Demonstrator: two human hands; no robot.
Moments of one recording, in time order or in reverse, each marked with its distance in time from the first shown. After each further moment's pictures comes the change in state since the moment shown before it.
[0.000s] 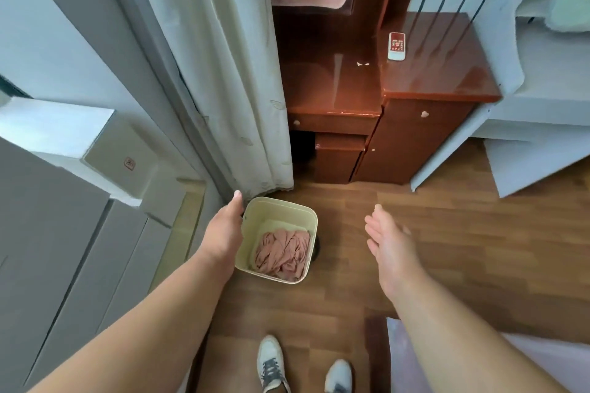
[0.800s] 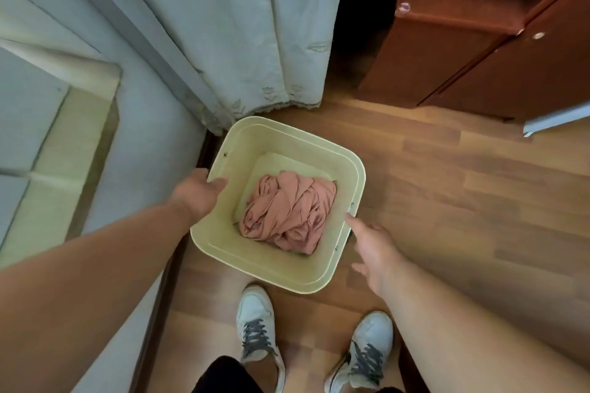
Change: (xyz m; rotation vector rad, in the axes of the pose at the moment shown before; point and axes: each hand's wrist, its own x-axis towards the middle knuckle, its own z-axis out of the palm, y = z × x) left_hand 0.464 -0.286 -0.026 0.729 0.129 -0.257; right_hand 0.389 0.330 0.107 -0.475 -0.079 0.576
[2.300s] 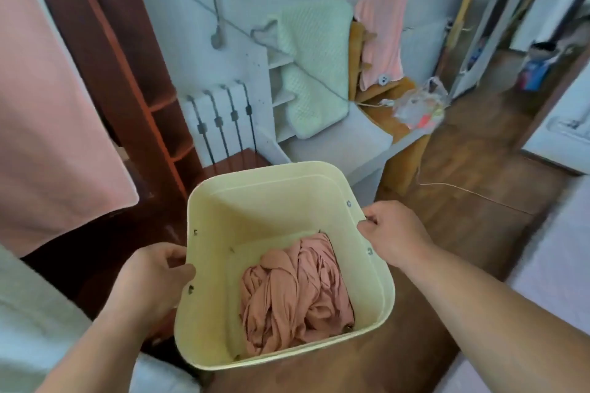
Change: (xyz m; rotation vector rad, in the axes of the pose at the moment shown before) left_hand -0.615 0.516 -0.250 0.242 0.010 1.079; right_hand -0.634 -0.171 -0.436 -0.149 0.953 -0.700
